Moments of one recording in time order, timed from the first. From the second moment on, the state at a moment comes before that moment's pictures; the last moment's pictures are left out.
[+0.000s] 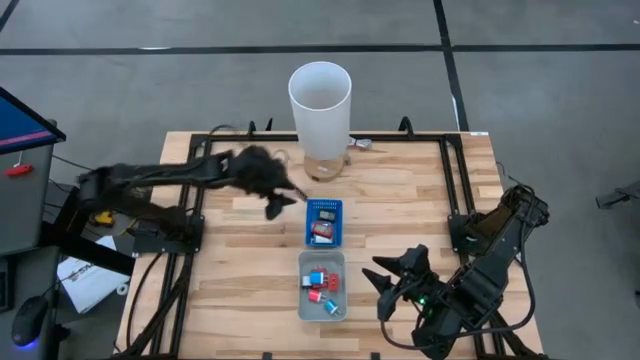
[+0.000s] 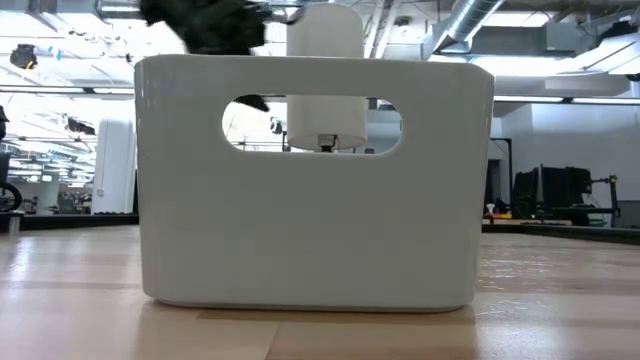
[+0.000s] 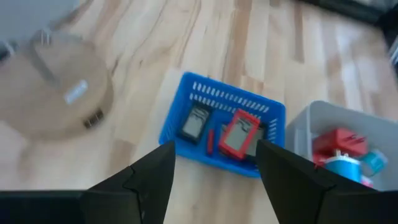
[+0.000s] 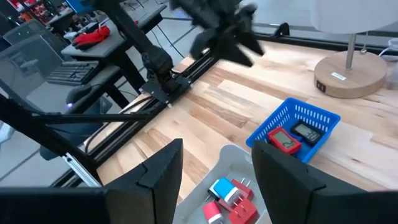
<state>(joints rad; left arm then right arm) 0.26 1.28 0.95 -0.39 0.14 -0.09 0.84 1.72 1.79 -1.18 1.13 1.52</state>
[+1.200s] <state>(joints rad) 0.13 0.15 0.03 0.10 0.05 -0.30 0.84 1.65 1.79 -1.25 1.07 1.59</state>
